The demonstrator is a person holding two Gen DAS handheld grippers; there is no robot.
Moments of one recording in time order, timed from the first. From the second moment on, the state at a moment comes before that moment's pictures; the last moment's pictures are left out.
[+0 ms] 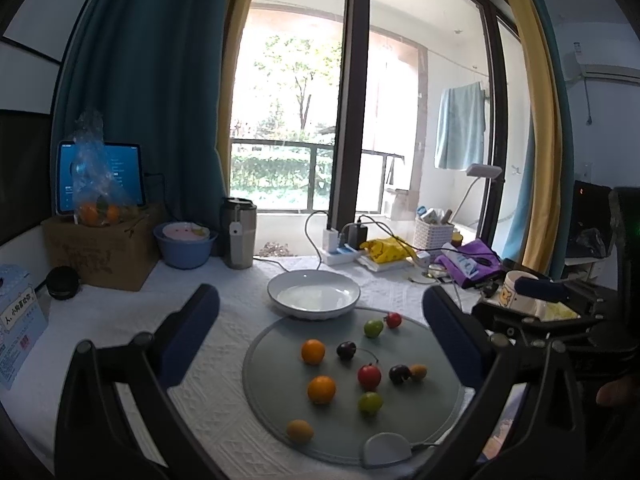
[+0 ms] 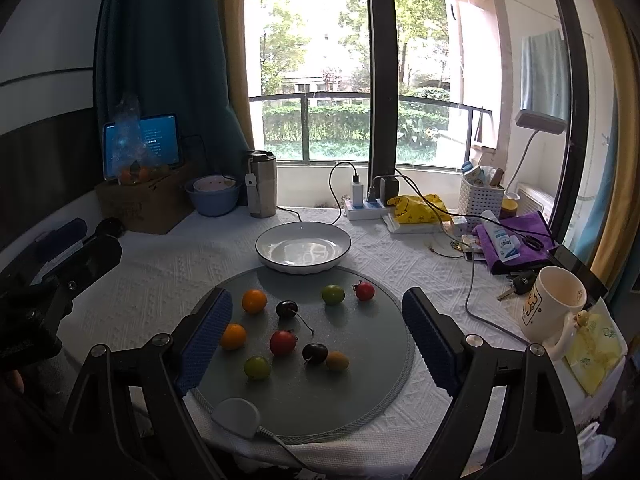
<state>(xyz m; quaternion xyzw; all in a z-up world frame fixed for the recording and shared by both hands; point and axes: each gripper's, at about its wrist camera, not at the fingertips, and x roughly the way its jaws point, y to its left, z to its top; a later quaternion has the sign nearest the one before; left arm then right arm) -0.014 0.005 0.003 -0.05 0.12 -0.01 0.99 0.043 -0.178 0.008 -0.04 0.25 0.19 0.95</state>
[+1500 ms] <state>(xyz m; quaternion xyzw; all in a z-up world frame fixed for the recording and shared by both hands) -0.017 0.004 0.005 -0.05 0.11 -0.01 0.99 0.042 -0.179 0.009 -0.04 0.25 0.19 0.95</state>
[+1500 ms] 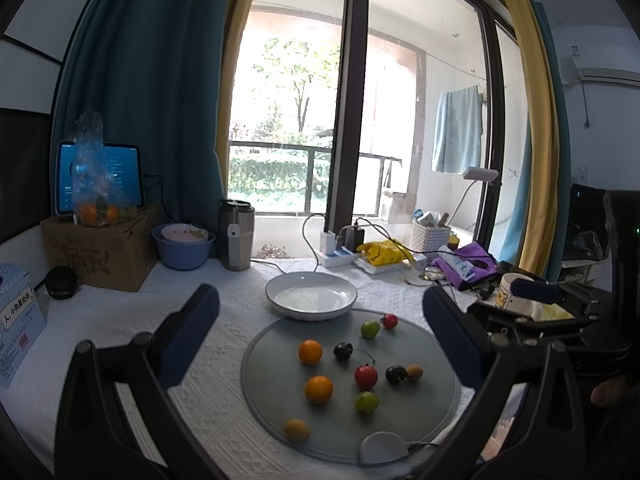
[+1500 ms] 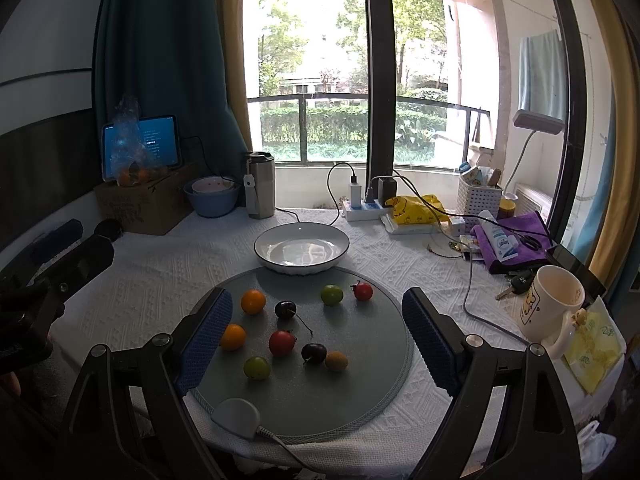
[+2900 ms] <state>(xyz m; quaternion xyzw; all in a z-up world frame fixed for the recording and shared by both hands) 0.049 0.016 -0.138 -0.05 0.38 -0.01 0.93 0.112 -0.178 -0.118 -0.07 0.40 0.19 0.89</state>
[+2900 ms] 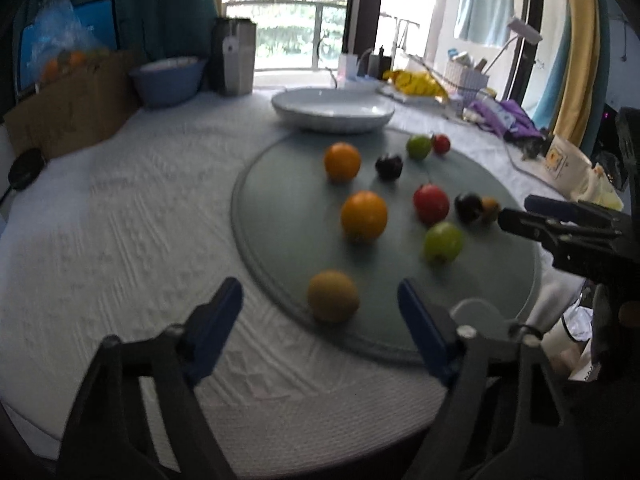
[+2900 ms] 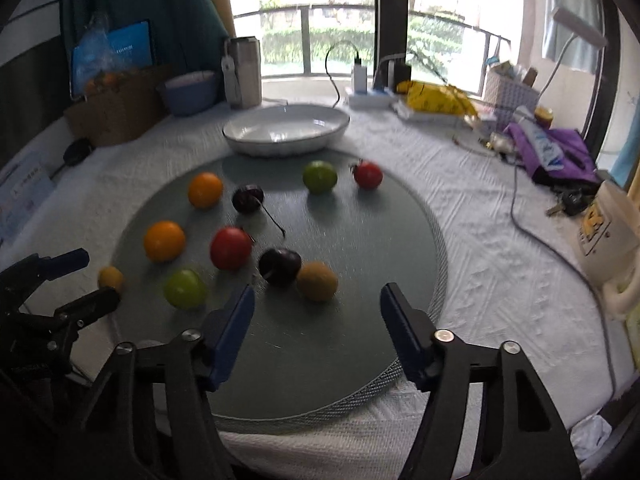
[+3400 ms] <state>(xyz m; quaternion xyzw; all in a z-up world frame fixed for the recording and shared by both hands) 0.062 0.010 -0.141 -0.04 0.40 -0.01 0.92 0.134 -0.175 -0.135 -0.08 0.42 0.22 0.88</state>
